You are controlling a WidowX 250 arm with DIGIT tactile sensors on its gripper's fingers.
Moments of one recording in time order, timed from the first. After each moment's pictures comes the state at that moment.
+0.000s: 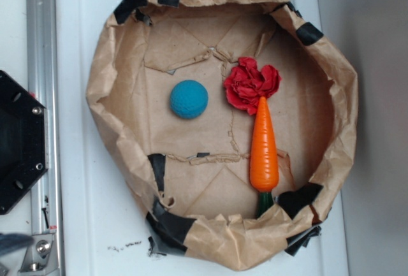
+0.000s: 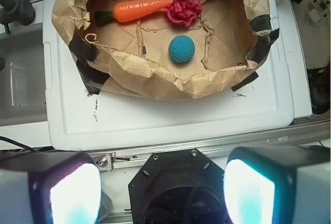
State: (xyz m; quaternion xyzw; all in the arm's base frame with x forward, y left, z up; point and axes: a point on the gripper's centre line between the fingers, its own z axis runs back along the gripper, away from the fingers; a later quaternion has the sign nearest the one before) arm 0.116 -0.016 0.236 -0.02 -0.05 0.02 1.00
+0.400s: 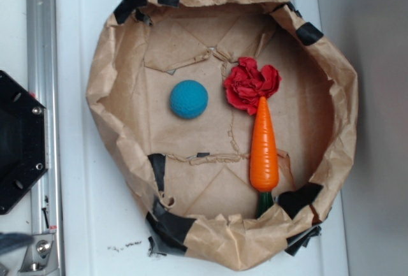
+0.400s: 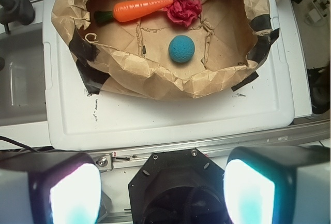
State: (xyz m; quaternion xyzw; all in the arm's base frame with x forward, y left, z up) arm 0.116 -0.015 0.230 -0.01 -0.04 0.02 1.00
